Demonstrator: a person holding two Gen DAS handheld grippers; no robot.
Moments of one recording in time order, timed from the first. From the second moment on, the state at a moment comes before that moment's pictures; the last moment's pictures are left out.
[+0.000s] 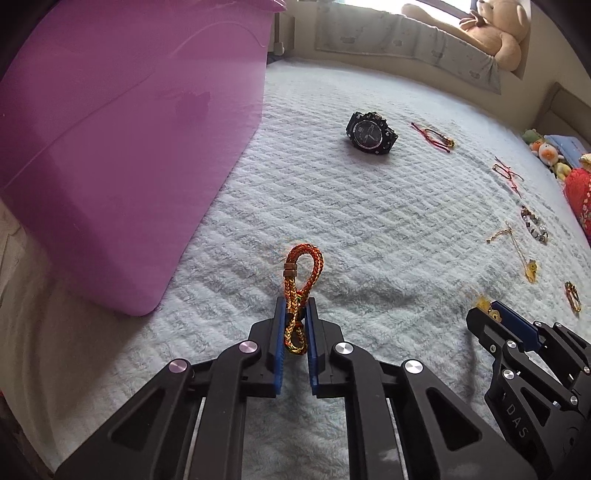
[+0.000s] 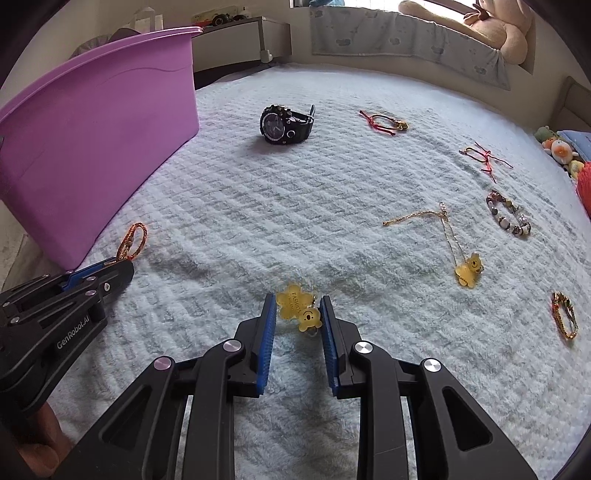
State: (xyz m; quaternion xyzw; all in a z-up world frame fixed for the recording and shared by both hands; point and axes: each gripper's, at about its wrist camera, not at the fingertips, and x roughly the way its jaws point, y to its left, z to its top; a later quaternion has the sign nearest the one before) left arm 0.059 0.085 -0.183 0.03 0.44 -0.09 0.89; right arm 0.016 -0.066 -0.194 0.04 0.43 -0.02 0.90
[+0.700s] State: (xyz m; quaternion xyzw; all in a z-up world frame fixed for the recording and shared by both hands) left arm 0.033 0.069 -0.079 0.04 0.45 -0.11 0.89; right arm -0.007 -0.088 -0.080 0.07 0.43 -0.02 0.90
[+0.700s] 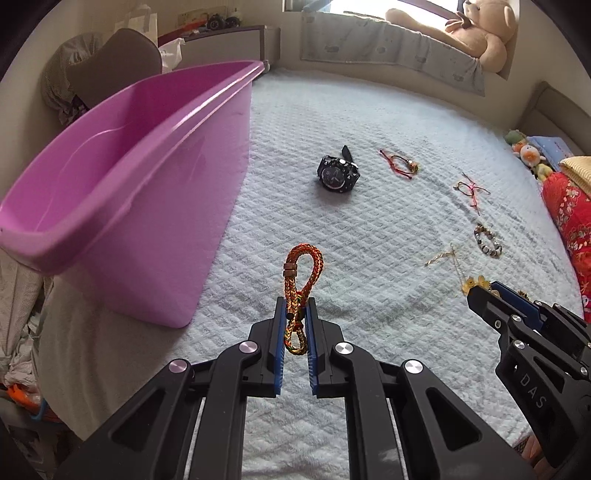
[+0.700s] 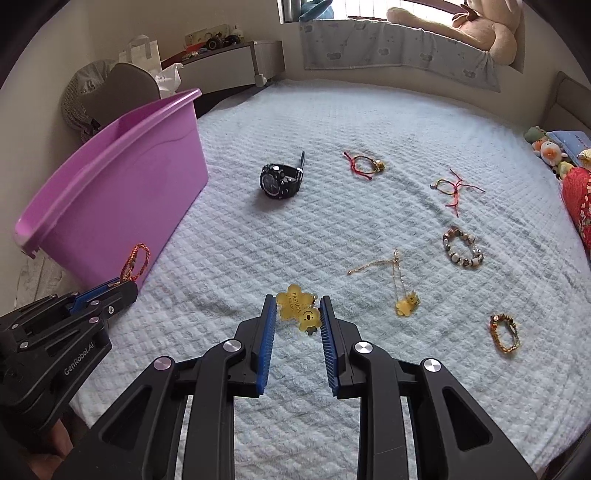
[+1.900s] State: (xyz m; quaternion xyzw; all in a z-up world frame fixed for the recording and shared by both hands) left arm 0.128 0.245 0.118 0.05 0.46 -0.10 0.88; right arm 0.111 0.080 0.130 0.08 0.43 0.11 0.89
